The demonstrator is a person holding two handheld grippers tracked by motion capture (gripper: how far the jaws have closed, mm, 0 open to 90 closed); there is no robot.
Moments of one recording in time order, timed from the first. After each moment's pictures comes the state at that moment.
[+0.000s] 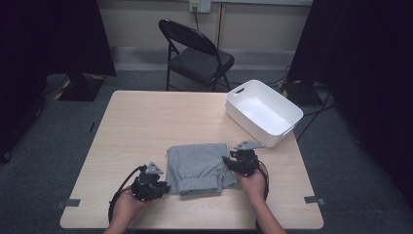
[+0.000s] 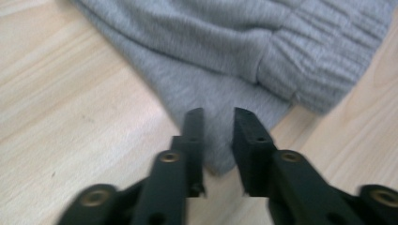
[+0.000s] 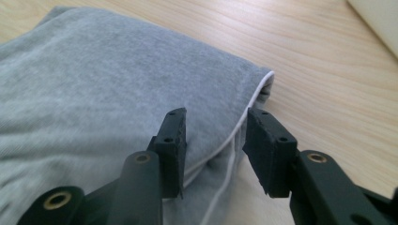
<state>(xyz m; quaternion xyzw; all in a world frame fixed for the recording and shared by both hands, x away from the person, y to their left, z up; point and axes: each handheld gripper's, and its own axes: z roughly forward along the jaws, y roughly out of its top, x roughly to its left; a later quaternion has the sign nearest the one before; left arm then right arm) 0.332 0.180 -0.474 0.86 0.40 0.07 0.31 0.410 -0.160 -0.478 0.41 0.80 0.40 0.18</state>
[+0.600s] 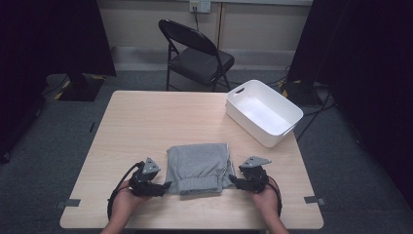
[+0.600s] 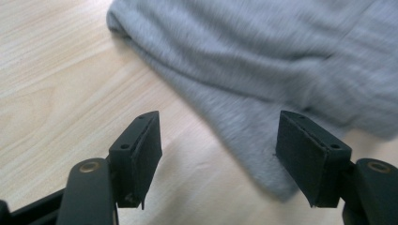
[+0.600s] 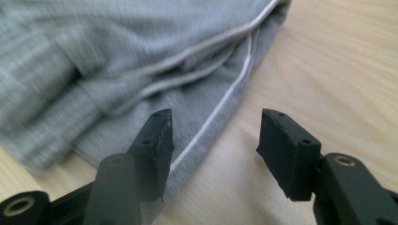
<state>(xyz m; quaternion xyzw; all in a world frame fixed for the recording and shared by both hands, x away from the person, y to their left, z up) 0.345 0.185 -0.483 0.85 0.38 0.15 0.33 0.371 -0.185 -0.494 0.39 0.83 0.36 0.16</state>
